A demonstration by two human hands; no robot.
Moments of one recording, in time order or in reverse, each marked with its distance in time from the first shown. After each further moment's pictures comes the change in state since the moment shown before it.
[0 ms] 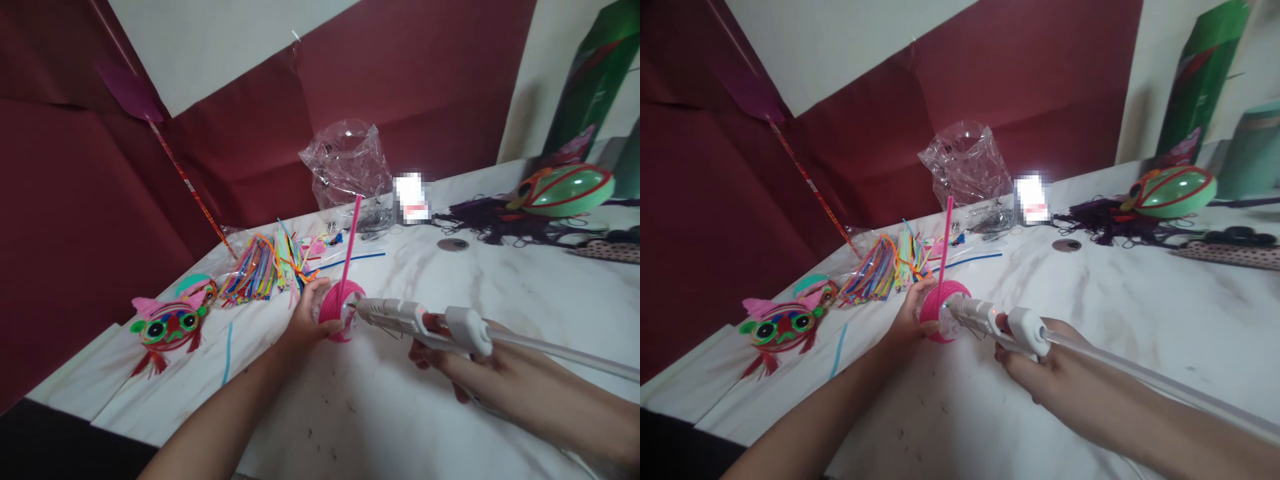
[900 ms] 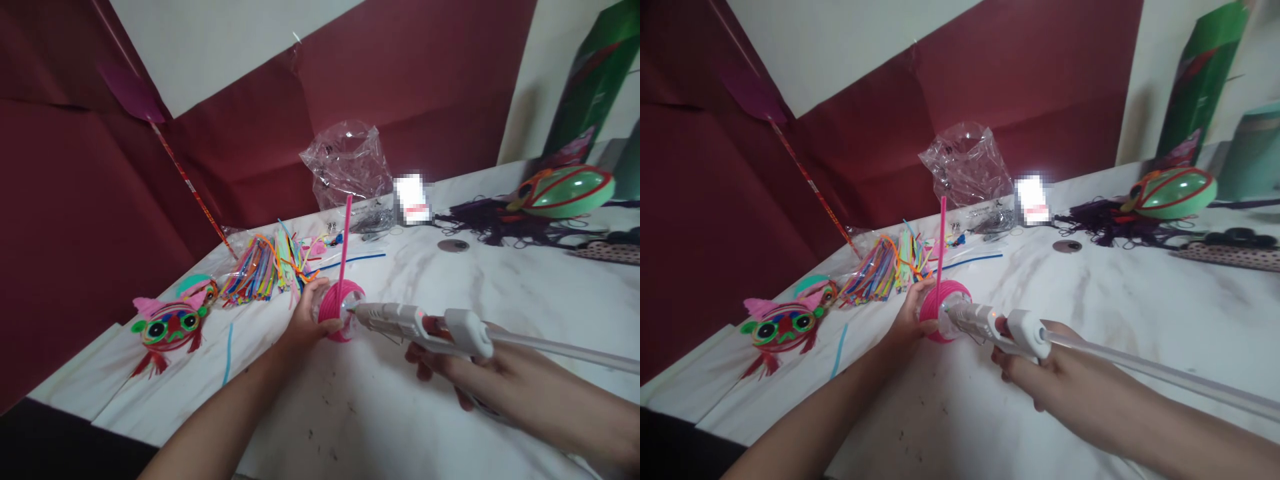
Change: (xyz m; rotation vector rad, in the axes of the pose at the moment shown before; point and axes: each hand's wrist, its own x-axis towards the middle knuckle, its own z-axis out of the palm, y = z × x) left_hand -0.002 0.002 0.002 -0.056 0.036 -0.007; right_hand -0.002 -0.009 -0.006 0.045 -0.056 0.115
